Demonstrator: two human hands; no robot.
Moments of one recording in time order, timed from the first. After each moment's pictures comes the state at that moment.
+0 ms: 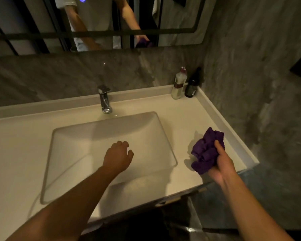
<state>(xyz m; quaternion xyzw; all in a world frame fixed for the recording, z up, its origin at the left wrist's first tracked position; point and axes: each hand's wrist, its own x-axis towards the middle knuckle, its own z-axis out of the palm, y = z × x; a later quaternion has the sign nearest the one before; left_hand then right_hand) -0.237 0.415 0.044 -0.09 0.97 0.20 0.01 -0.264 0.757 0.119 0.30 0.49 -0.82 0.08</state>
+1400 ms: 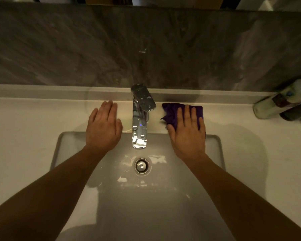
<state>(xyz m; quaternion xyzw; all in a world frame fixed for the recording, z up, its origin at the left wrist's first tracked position) -0.409 0.195 -0.028 -0.20 0.98 0.05 -0.05 -0.522 0.450 -0.018 -0.23 0.97 -0.03 0.04</state>
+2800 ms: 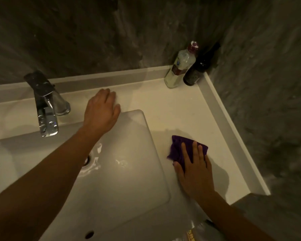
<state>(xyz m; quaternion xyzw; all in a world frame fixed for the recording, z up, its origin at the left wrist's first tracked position) -0.510 0.373 -0.010 0.00 0.99 0.17 -0.04 -0.375 0.732 0.001 -0.02 0.99 0.03 0.16</state>
